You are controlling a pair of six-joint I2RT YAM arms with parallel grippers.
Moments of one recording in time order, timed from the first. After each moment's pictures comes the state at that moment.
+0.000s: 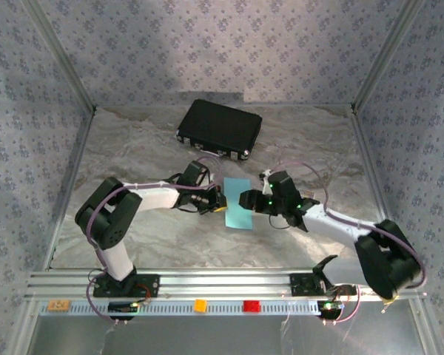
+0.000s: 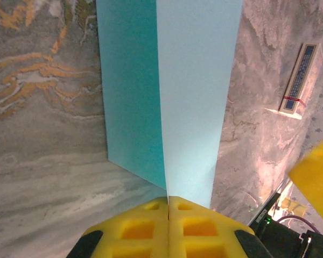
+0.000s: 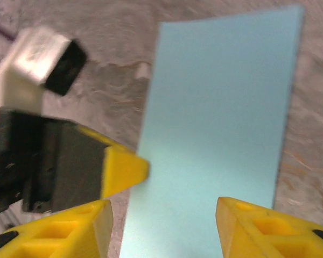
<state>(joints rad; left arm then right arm) -0.68 1.74 0.86 -0.03 0.56 -0.93 0.61 1.25 0.54 0.03 -0.28 0.68</state>
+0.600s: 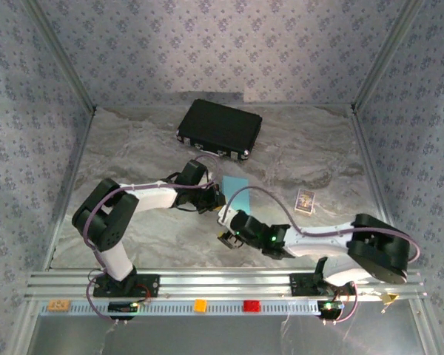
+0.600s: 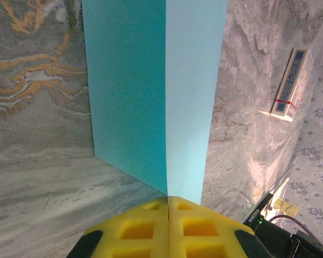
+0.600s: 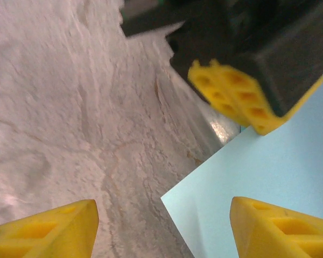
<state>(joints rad) -0.67 1.72 0.85 -0.04 0.57 -0.95 1.16 1.38 0.50 0.13 0.30 0.02</state>
